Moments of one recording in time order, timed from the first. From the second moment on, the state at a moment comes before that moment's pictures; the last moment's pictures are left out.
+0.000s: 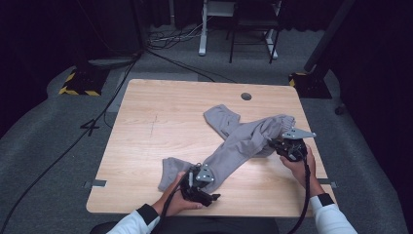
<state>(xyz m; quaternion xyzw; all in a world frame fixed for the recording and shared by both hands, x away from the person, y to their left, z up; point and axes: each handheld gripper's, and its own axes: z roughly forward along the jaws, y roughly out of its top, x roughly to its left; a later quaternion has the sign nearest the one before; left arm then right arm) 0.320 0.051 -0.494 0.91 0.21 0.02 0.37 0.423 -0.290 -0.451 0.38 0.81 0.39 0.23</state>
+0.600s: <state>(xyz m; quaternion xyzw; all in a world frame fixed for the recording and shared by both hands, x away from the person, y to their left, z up) 0.334 0.048 -0.465 0.88 0.24 0.07 0.40 0.411 -0.187 -0.418 0.24 0.87 0.40 0.17</state>
